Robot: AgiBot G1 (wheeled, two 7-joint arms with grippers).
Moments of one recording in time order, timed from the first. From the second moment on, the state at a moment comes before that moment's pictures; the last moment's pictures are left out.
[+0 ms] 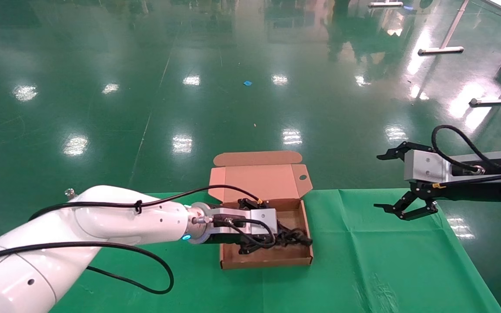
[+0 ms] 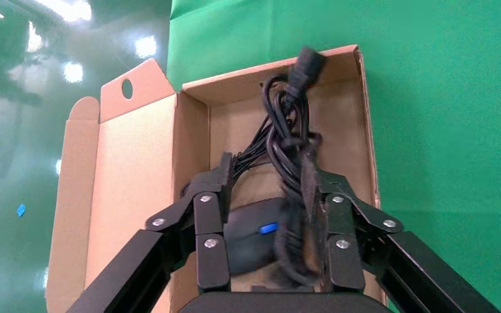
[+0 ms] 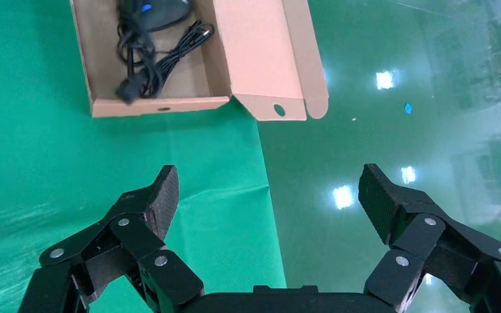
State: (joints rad) left arm -1.55 1.37 1.08 -0.55 1.45 0.77 0.18; right arm 1.86 -0.95 -0.72 0.11 -1.45 -1.32 -0.71
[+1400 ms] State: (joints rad) left arm -1.24 0.88 0.56 -1.03 0.98 1.24 -0.06; right arm 1.35 -0.73 -0.43 0.87 -0.98 -1.43 -0.13
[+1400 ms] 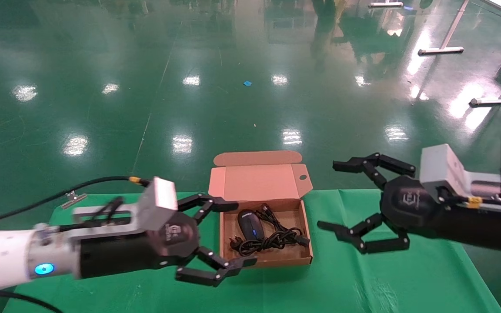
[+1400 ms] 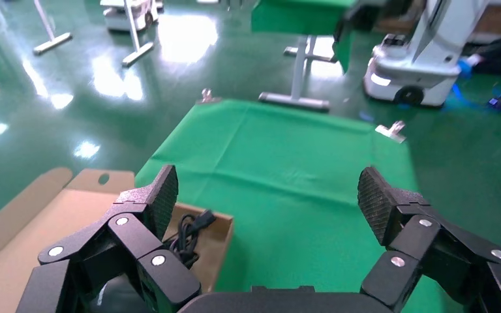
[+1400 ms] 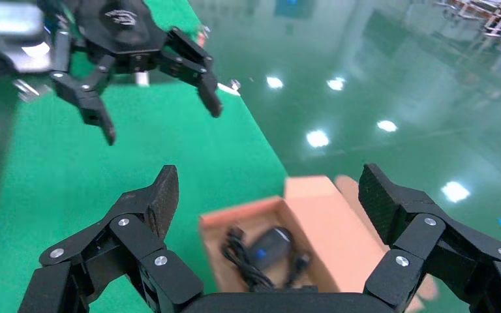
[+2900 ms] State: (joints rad) left arm -1.07 0.61 0.27 -1.29 0.72 1.50 -0.19; right arm 1.07 -0.61 -0.28 1.29 -0.73 -1.50 0.19
